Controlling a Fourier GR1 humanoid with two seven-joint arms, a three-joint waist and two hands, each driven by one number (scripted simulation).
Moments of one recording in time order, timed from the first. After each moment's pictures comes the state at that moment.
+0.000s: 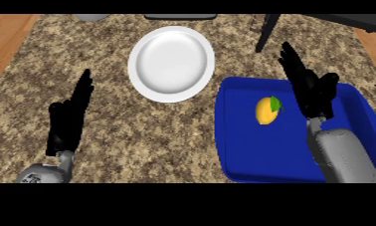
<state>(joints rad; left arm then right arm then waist) -0.09 0.37 -0.25 -1.54 0.09 0.39 0.20 -0.31 -0.27 0.10 -1.36 -0.12 -0.10 0.08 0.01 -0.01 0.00</state>
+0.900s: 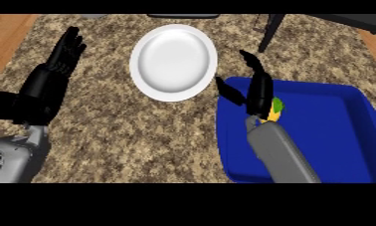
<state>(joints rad) -0.26 0.46 -0.14 -1.63 0.21 0.17 0.09 -0.46 -0.05 0.29 -1.07 0.37 -0.84 0.11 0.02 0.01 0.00</state>
